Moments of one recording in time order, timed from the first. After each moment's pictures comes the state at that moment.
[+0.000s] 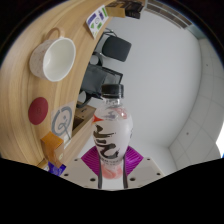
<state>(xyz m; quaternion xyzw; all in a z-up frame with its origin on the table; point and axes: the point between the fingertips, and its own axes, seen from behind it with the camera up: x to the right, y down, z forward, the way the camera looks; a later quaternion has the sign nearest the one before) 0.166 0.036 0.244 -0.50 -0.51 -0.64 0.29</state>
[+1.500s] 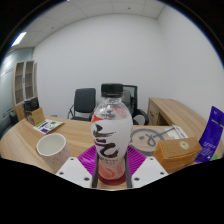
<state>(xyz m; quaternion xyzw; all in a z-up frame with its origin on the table) 0.141 0.057 0.060 -0.82 -0.06 0.05 0.57</state>
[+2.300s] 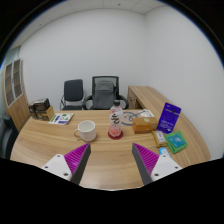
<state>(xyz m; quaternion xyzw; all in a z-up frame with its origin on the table) 0.111 -0.208 0.191 -0.88 0.03 -0.03 0.48</state>
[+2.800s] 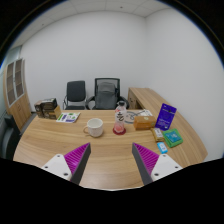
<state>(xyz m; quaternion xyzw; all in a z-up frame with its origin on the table) 0.073 -0.274 0.223 -0.87 0.03 -0.03 0.48</state>
